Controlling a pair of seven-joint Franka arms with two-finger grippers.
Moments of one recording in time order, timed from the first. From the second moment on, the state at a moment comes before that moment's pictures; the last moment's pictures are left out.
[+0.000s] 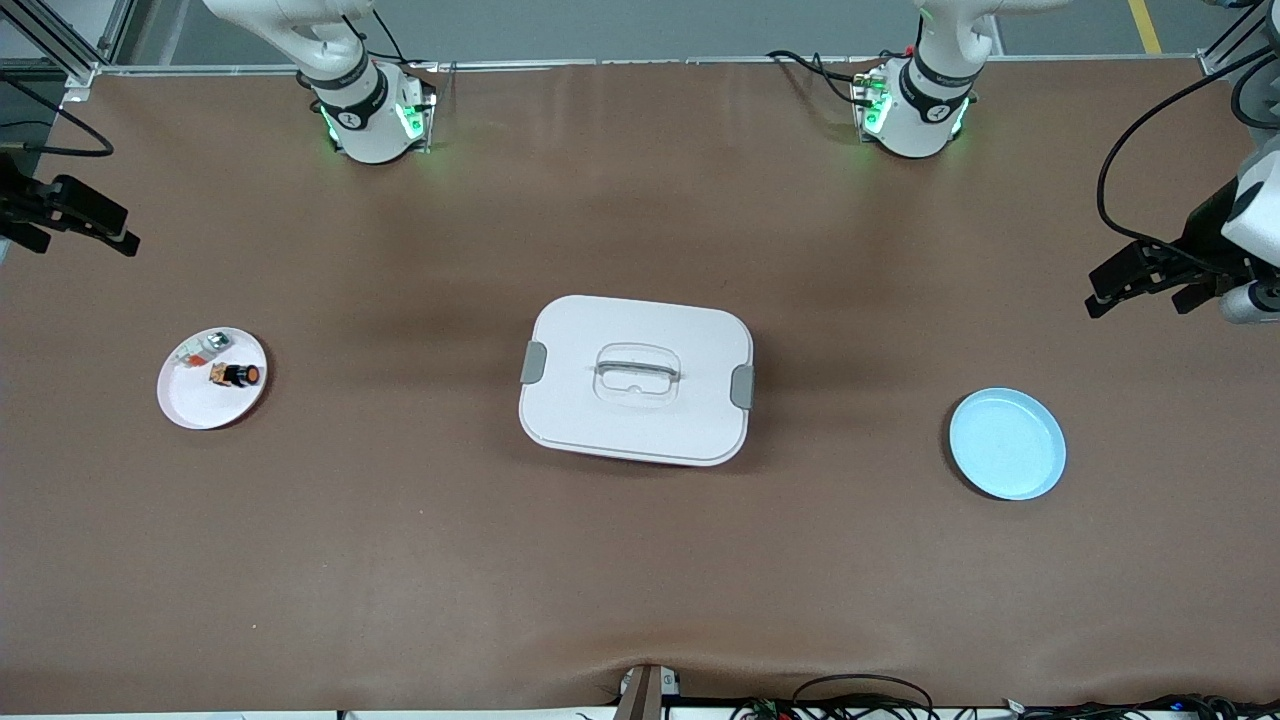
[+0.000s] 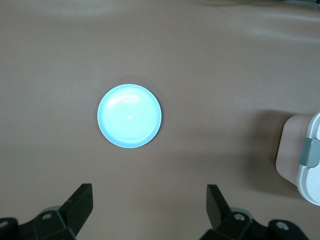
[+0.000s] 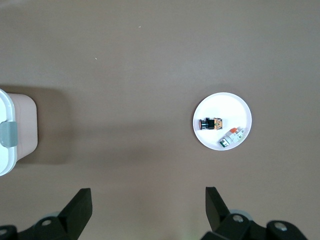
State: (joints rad) left arm -0.01 -0.01 -0.02 -1.66 -0.03 1.76 -0.08; right arm 0.02 -0.05 -0.07 -1.56 0.02 1.50 0.01
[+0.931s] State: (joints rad) left arm -0.01 -0.01 -0.02 -1.65 -0.03 1.75 -0.08; right arm -0.02 0.17 -0.08 -1.54 -0.02 1.56 0.01
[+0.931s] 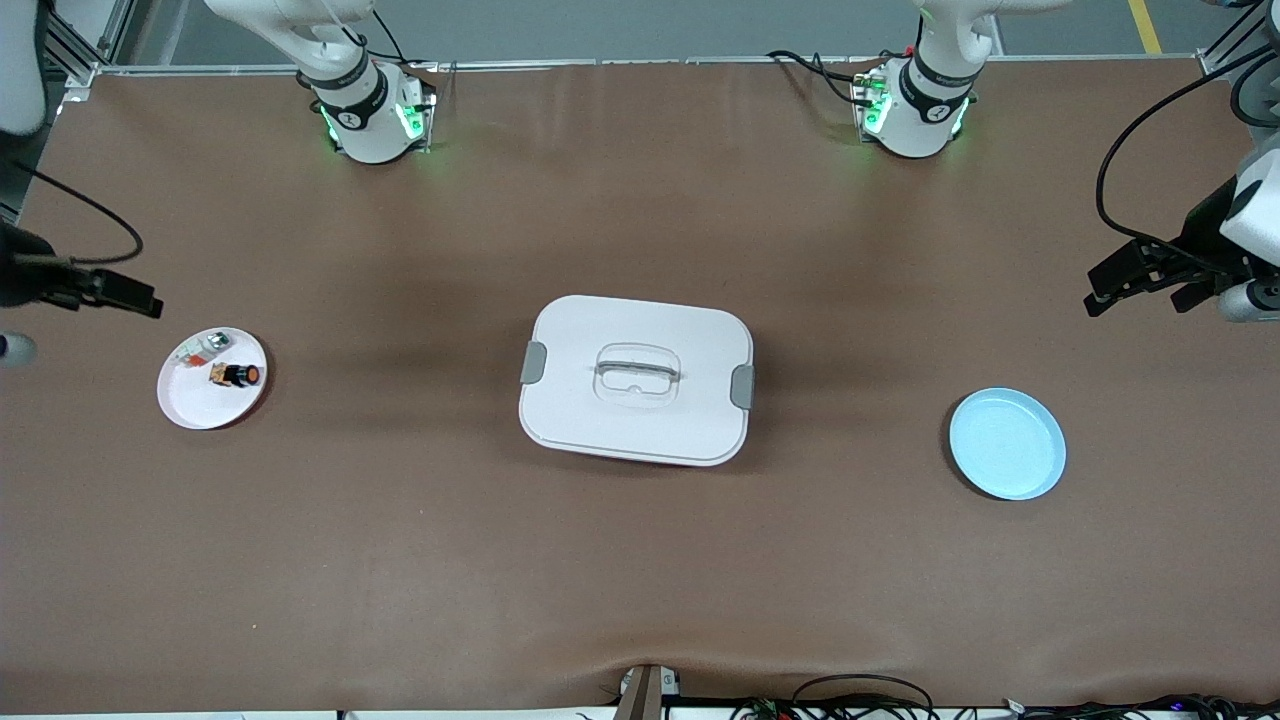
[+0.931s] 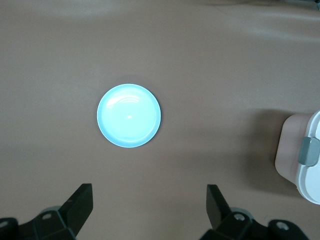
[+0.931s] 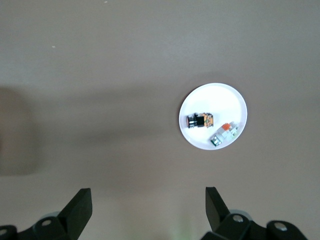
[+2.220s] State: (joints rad) left arm -0.01 -0.01 -0.02 -1.65 -0.03 1.75 -0.08; right arm -0.23 0.24 -0.07 -2.05 0.02 2.19 -0.28
